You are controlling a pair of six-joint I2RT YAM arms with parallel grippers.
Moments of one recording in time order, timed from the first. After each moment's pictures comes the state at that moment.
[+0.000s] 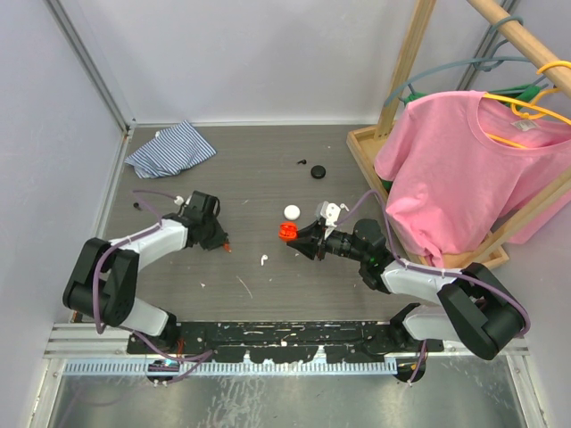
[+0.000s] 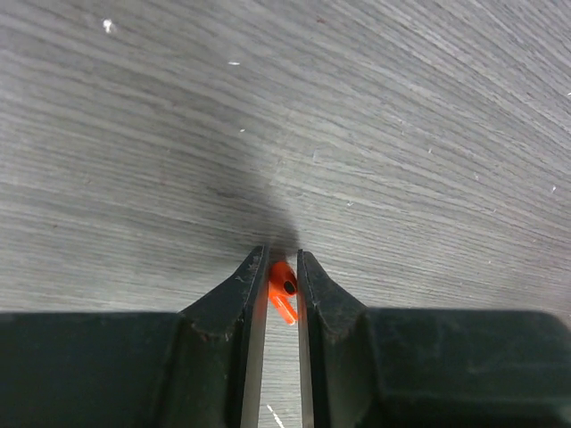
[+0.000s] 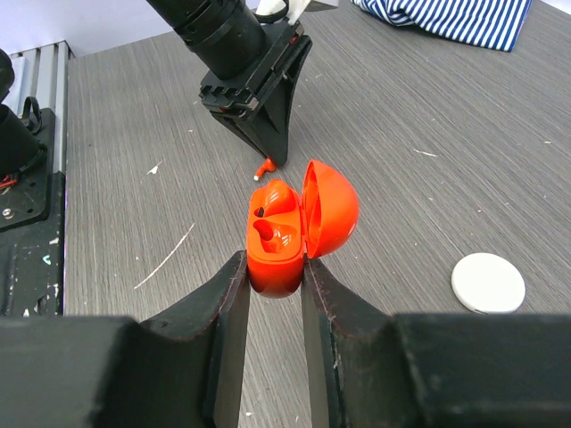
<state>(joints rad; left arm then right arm) -0.36 1.46 0.71 -0.30 -0.06 -0.86 0.63 1.25 0.32 0.89 -0.59 0.05</state>
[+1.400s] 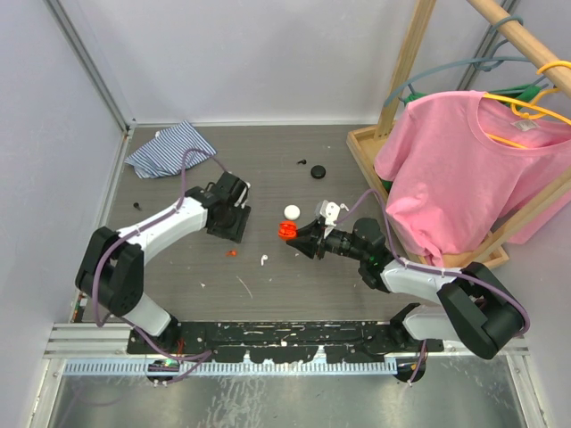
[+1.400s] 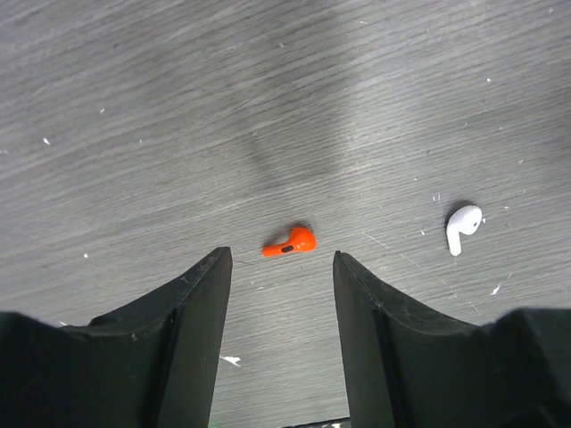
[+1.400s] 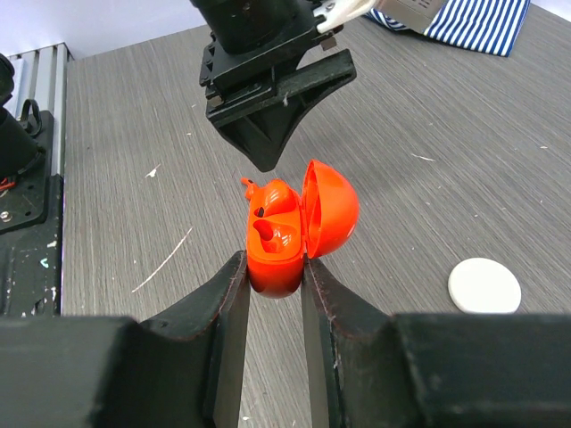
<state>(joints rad) -0.55 1.54 1.05 -0.69 -0.10 -0.27 0.63 1.26 0.34 0.89 -0.59 0.04</state>
